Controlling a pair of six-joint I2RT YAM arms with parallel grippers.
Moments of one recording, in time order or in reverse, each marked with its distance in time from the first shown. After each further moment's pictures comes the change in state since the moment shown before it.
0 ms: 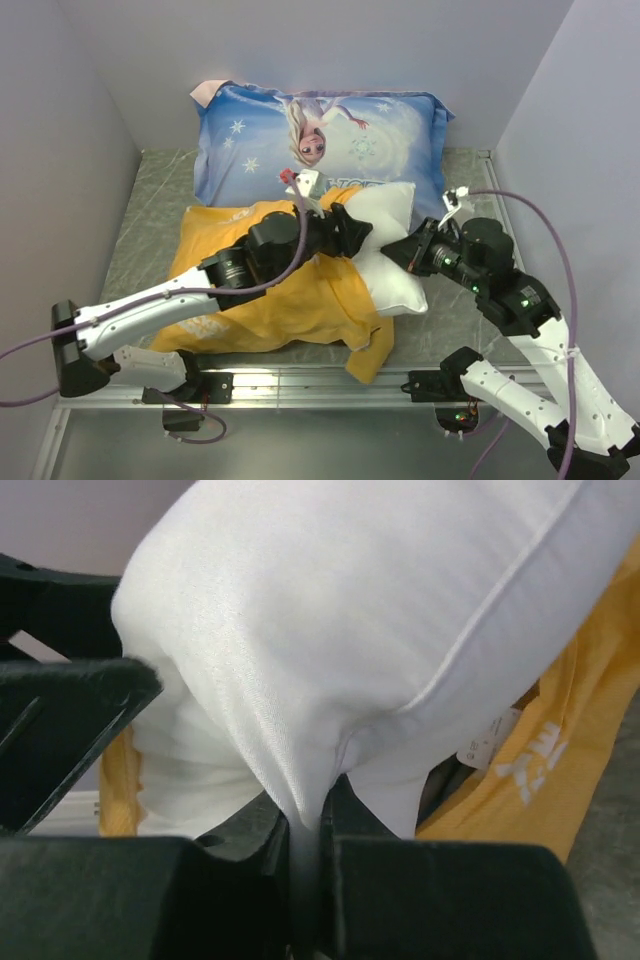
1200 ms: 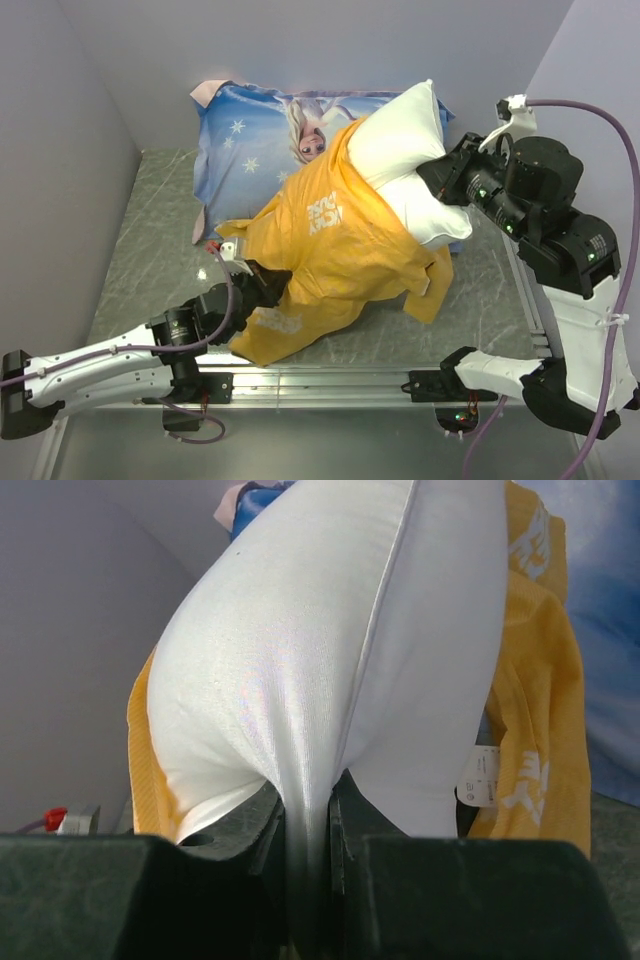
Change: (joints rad) left arm -0.051 -0.591 -0.657 -0.035 -0.277 -0.245; right arm -0.002 0.407 0.917 -0.341 0.308 -0.257
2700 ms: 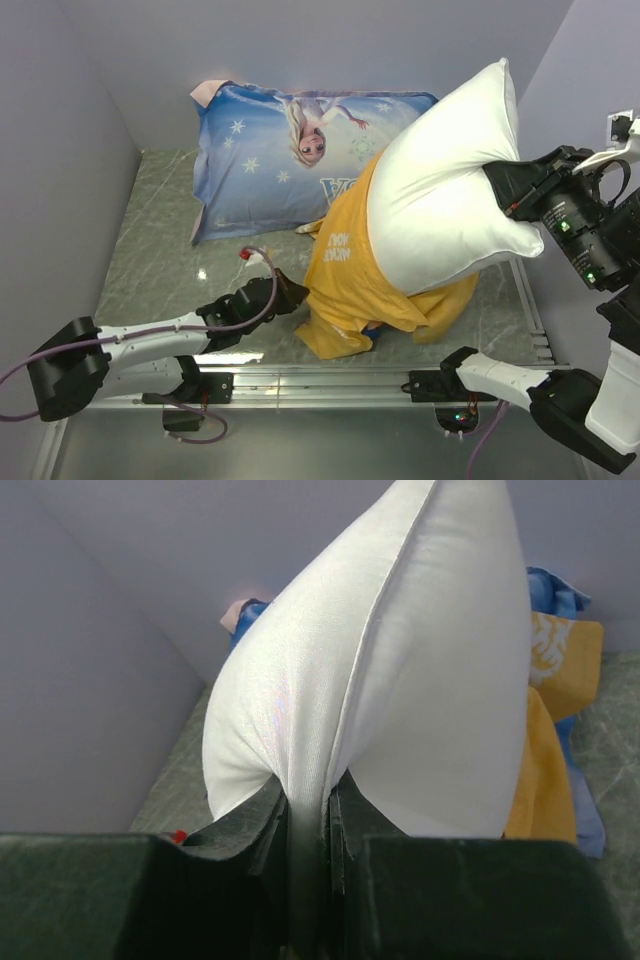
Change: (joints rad) left arm 0.162 0.366 -0.190 0.332 0.229 -0.260; right arm 0.000 -0.067 0.296 -0.141 0.132 -0.114
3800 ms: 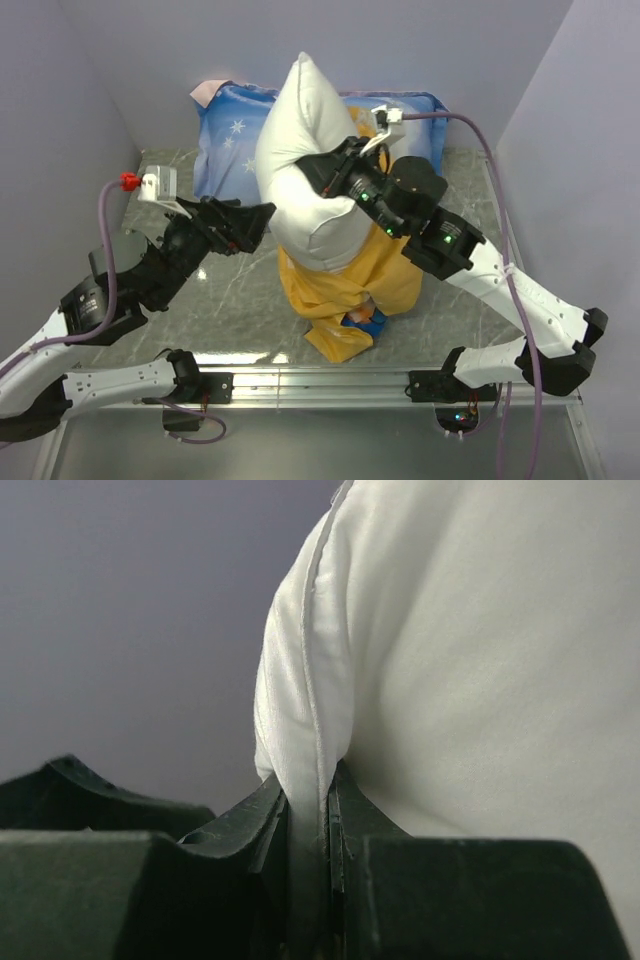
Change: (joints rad) left arm -0.090 -0.280 0.904 -0.642 -0.142 0.489; right arm 0.402 0.214 -0.638 0.949 -0.035 0.191
